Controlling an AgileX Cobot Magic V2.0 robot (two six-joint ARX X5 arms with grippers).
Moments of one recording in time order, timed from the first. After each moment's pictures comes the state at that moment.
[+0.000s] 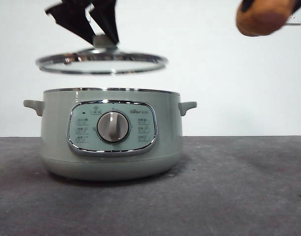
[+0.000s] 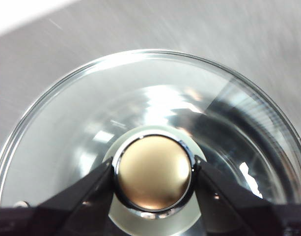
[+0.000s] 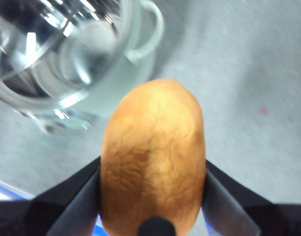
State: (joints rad) left arm -0.46 1.52 1.50 -0.64 0.00 0.05; right arm 0.42 1.30 1.46 -1.15 -0.18 0.17
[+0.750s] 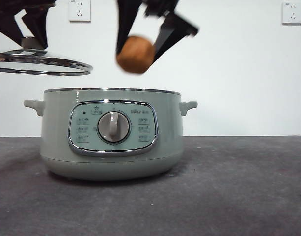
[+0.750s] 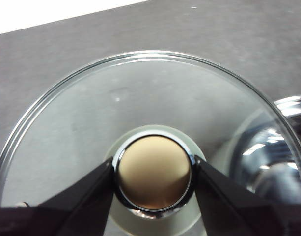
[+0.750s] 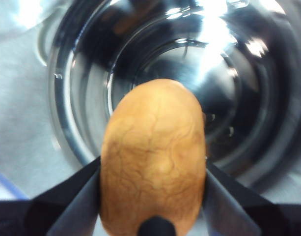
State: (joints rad) left arm -0.12 1.50 1.51 -0.70 0.00 0.07; right arm 0.73 1.92 1.94 -1.10 -0.16 0.21
